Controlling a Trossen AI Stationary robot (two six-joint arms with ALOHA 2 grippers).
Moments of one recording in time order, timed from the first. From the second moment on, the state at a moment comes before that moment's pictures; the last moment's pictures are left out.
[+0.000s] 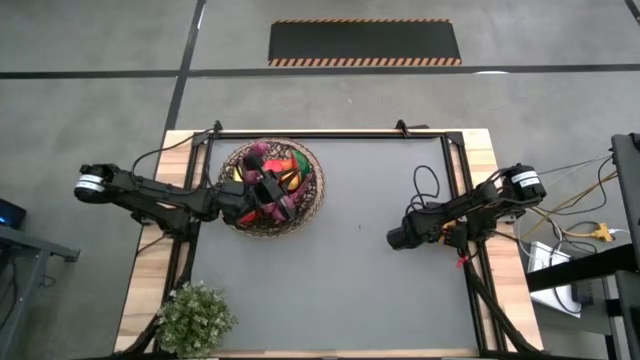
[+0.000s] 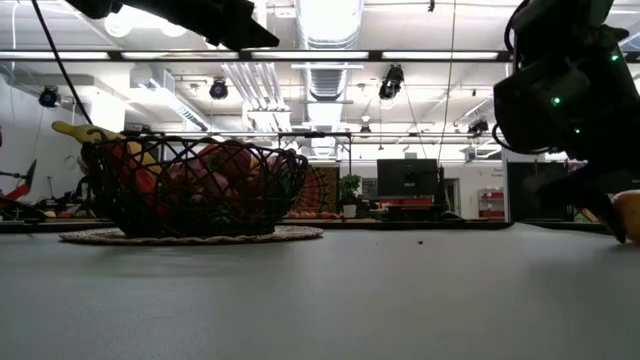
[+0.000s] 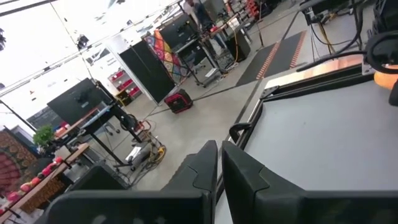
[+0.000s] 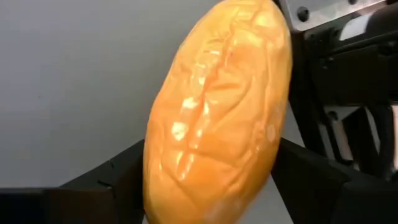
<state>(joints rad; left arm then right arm) -0.10 1.17 0.70 0.46 -0.76 0.53 0.20 1.62 0.75 -1.20 0.05 2.11</state>
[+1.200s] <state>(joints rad) -0.18 1.05 0.56 0.48 0.13 0.22 0.37 1.61 0.70 0.45 0.39 0.13</state>
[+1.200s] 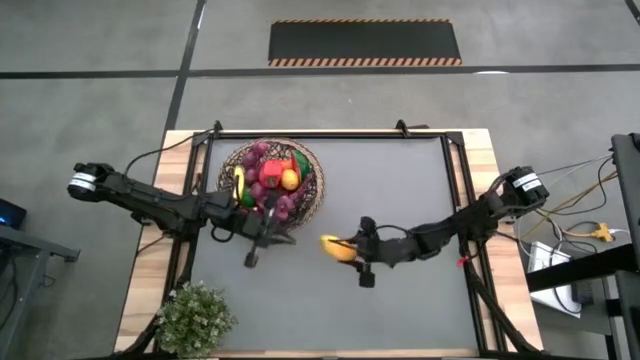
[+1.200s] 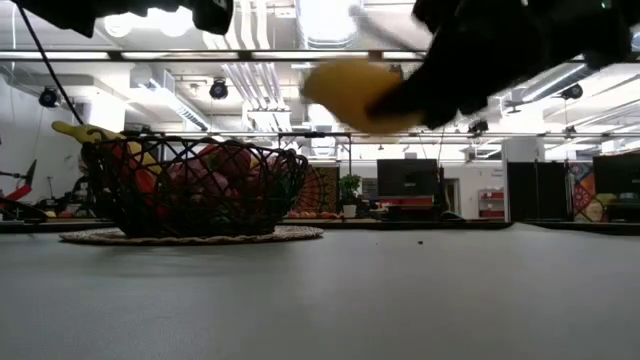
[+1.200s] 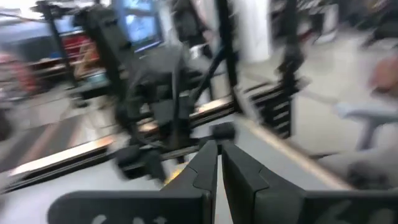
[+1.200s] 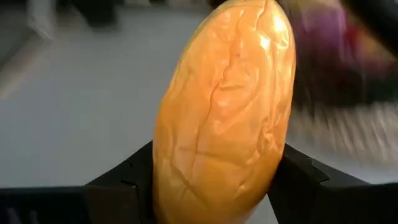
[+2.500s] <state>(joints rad) -0.22 1.77 0.77 1.20 0.09 -0.02 0.36 1.67 0.48 1.15 0.18 -0.17</state>
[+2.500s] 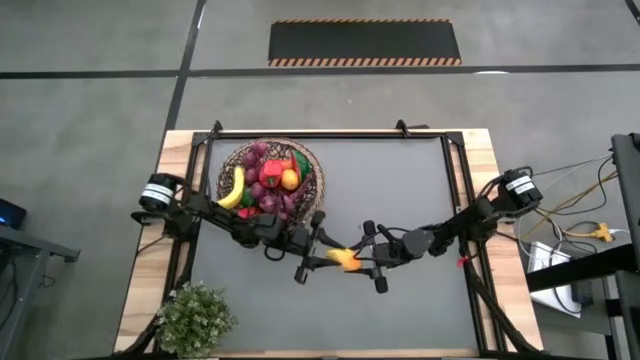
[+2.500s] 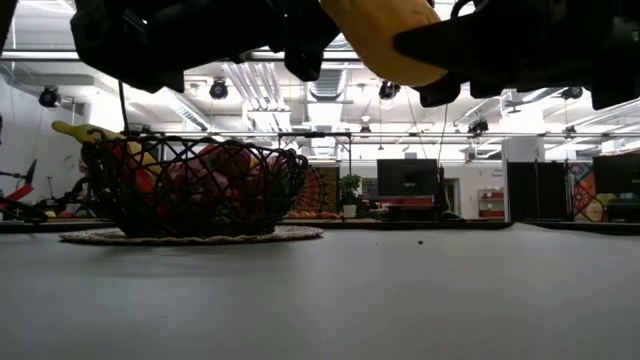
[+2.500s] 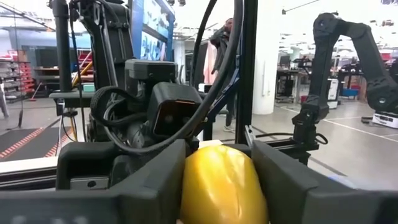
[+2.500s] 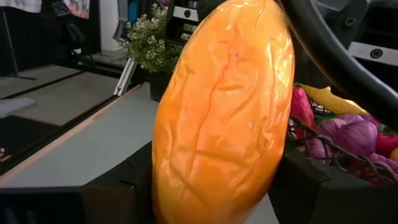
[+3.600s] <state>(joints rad) -0.28 1.03 0.89 -0.46 -0.71 -0.50 0.36 1.39 0.49 0.64 0.37 0.24</state>
